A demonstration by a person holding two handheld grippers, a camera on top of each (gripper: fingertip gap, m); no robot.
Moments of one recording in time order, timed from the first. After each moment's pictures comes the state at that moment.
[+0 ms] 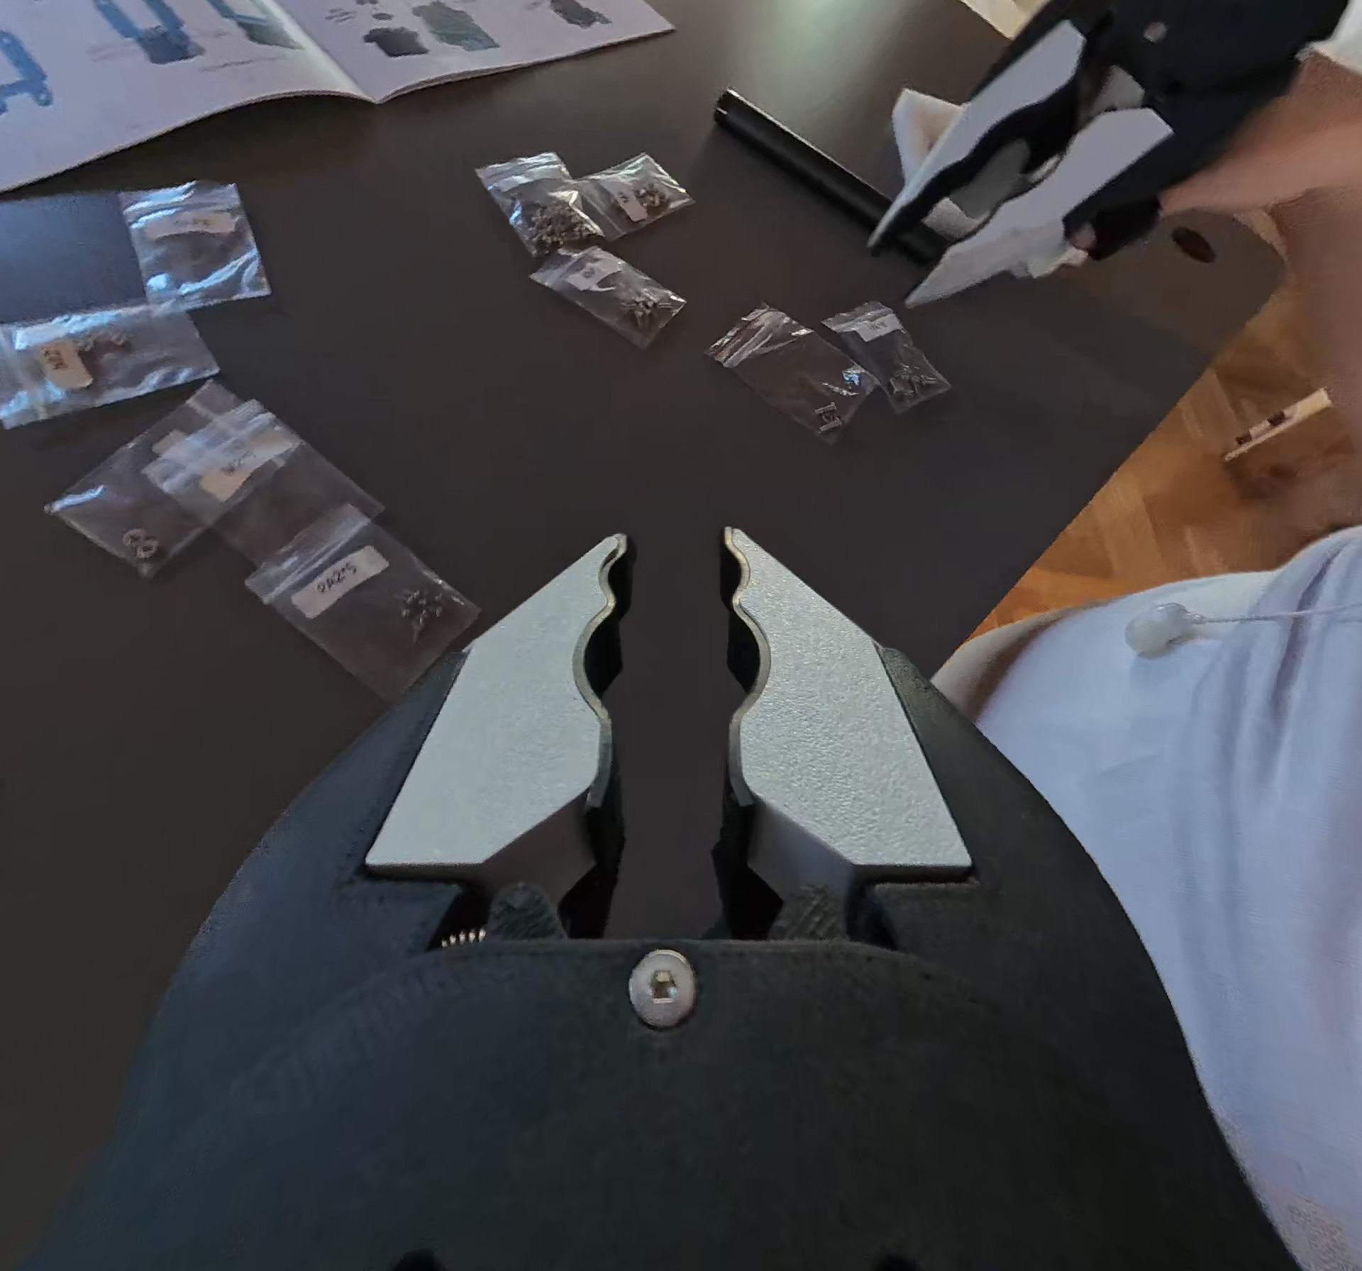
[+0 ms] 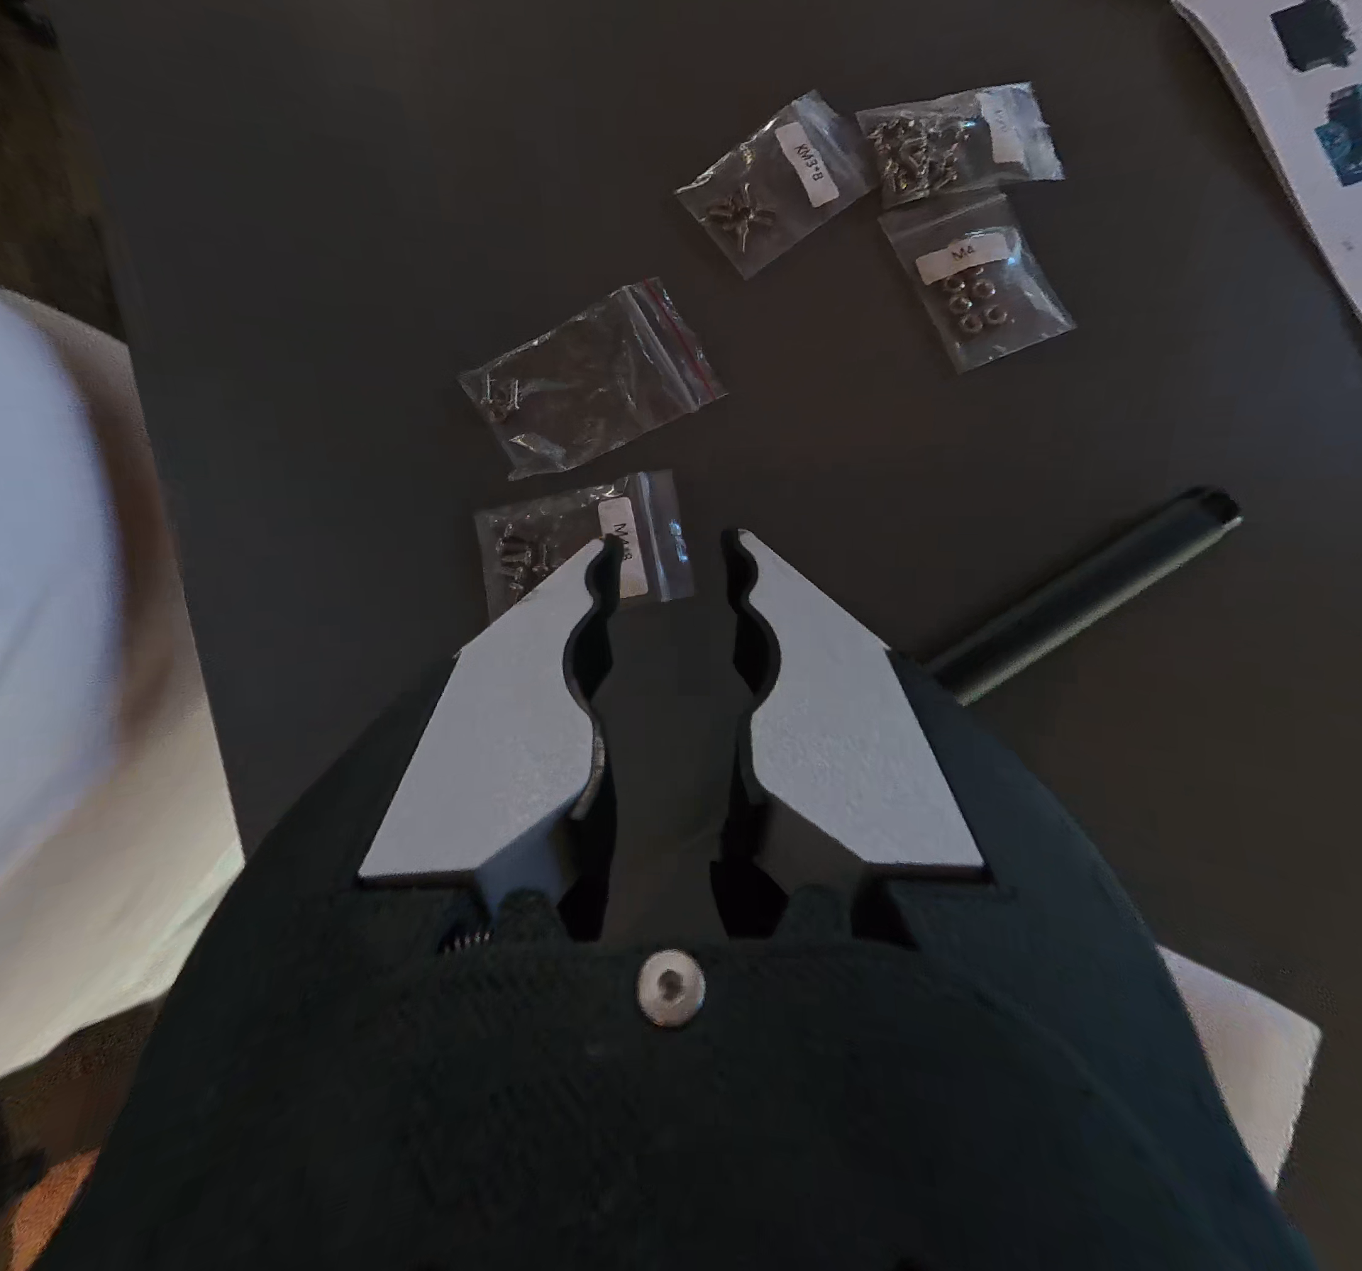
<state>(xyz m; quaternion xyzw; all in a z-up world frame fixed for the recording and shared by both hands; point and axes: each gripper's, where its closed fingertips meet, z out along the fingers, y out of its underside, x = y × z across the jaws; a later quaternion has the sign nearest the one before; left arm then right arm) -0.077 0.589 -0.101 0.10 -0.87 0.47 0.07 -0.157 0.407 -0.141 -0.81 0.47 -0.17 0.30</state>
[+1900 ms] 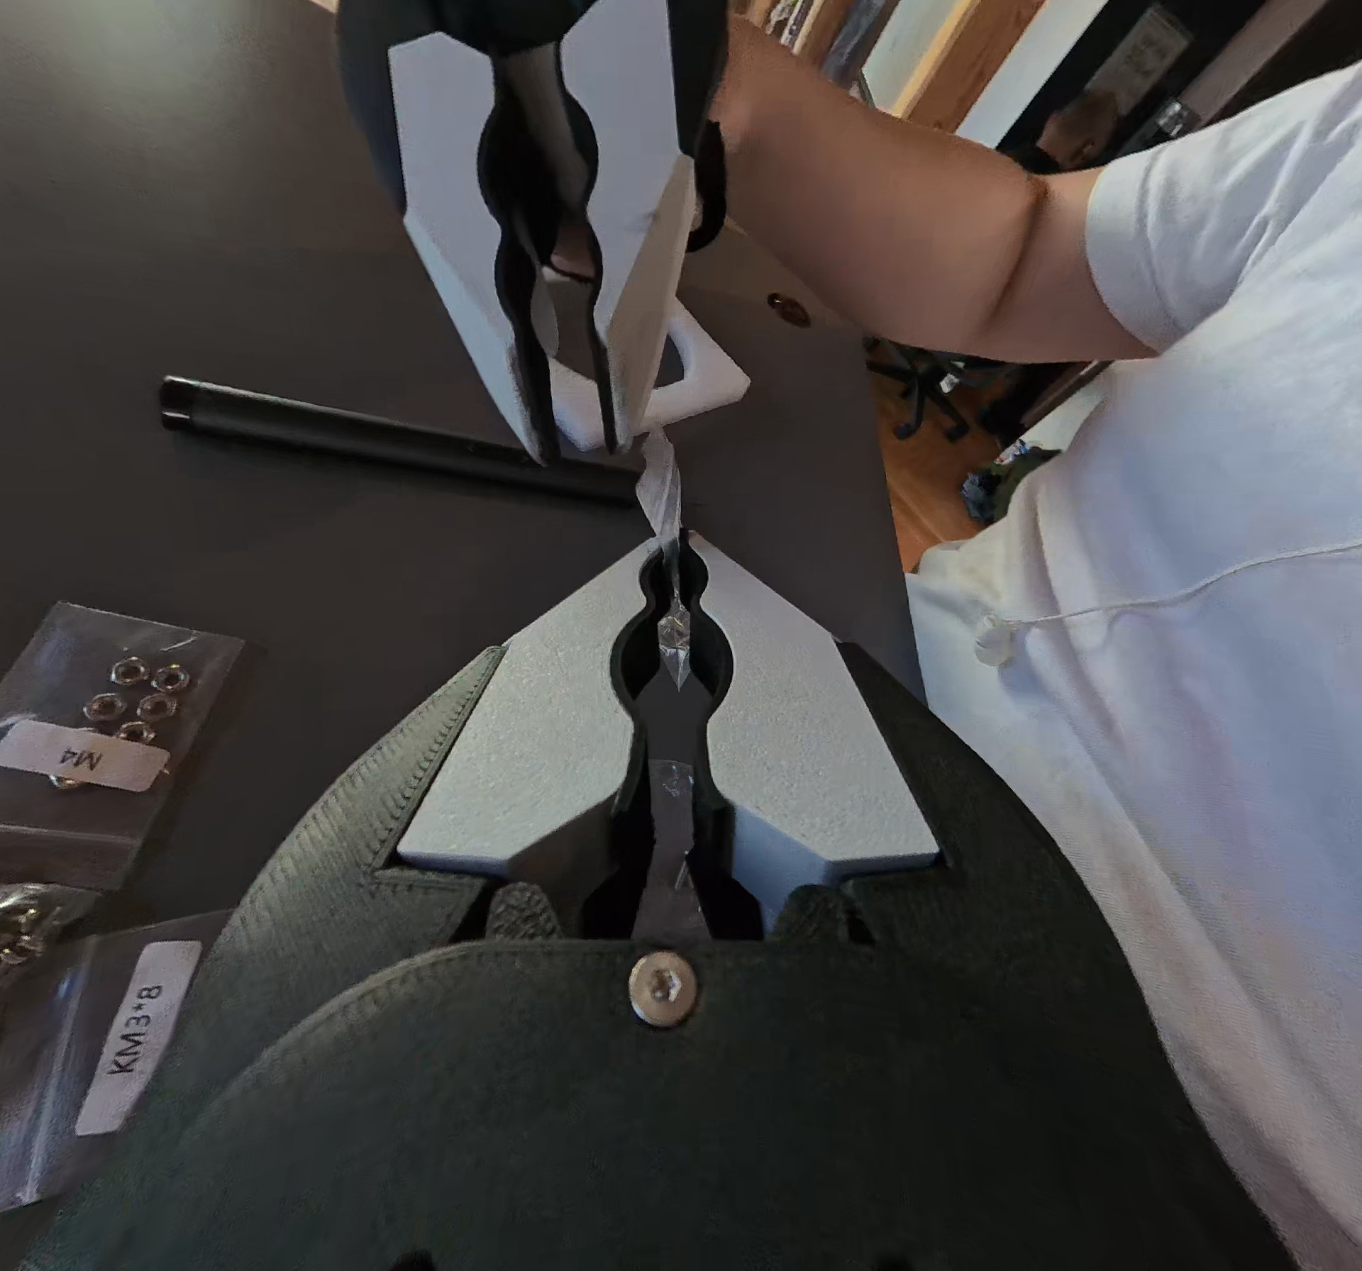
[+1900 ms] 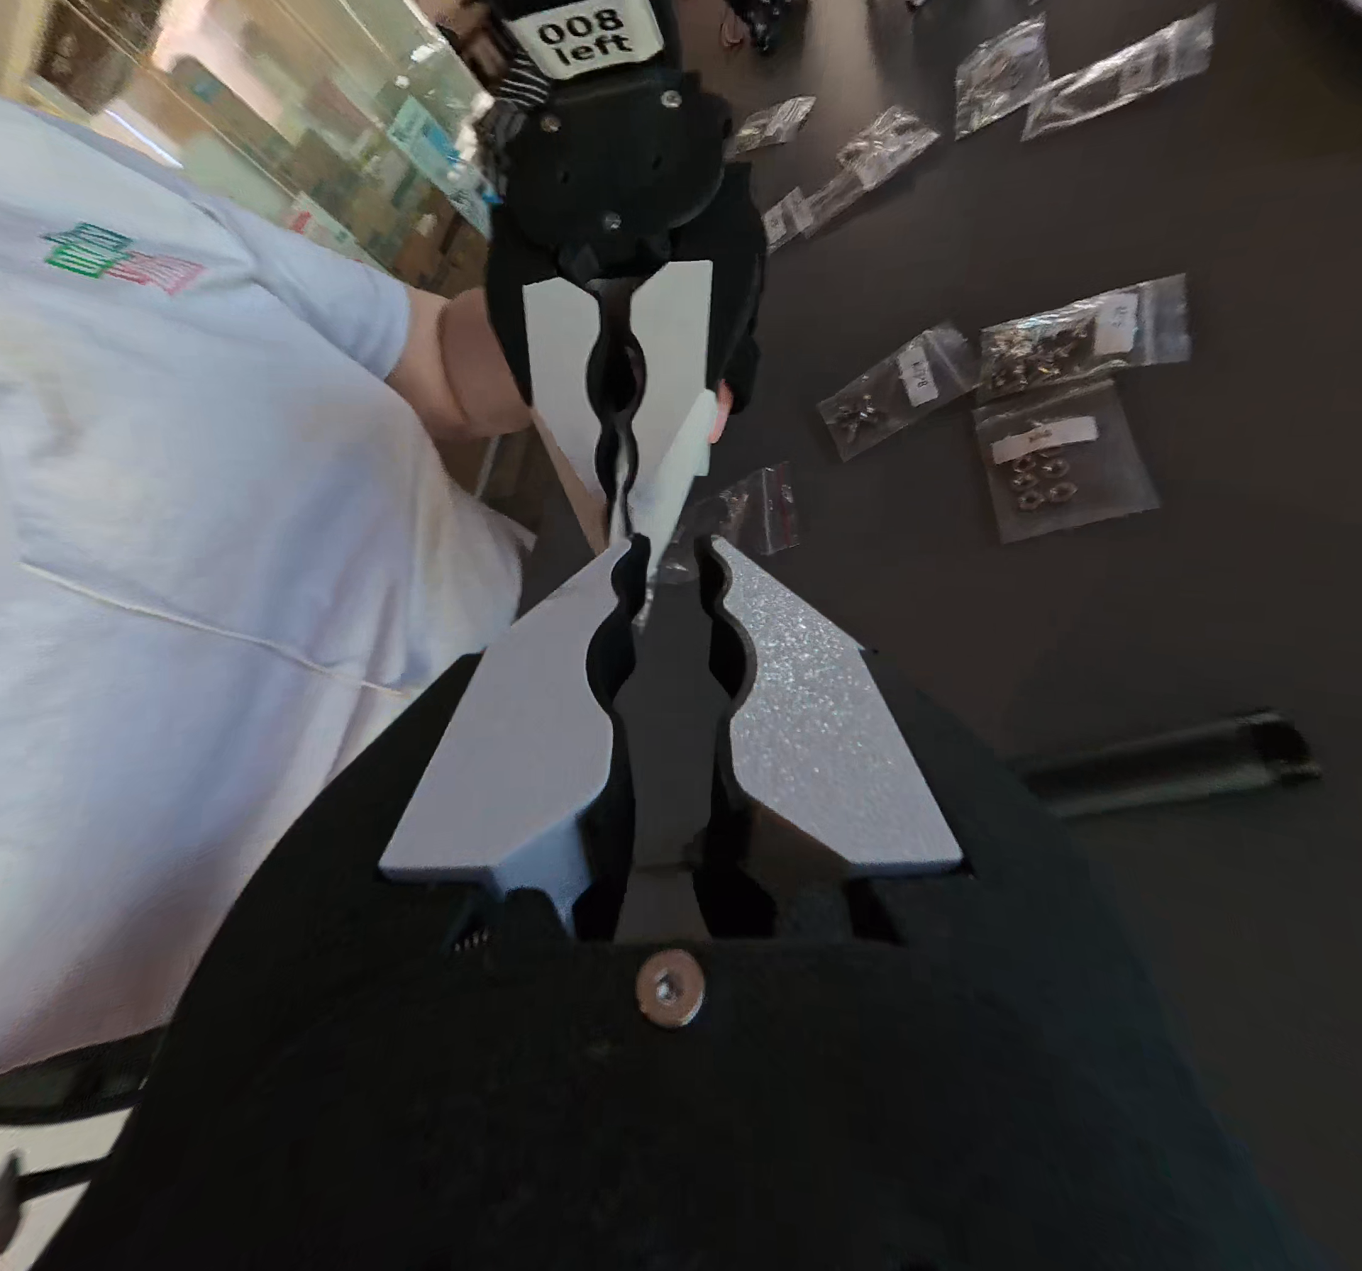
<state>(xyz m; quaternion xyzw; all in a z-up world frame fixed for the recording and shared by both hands) -0.164 0.396 -0.095 -0.14 -0.81 0.46 0.33 -0.132 0.386 -0.079 -0.73 0.38 0.11 0.56</state>
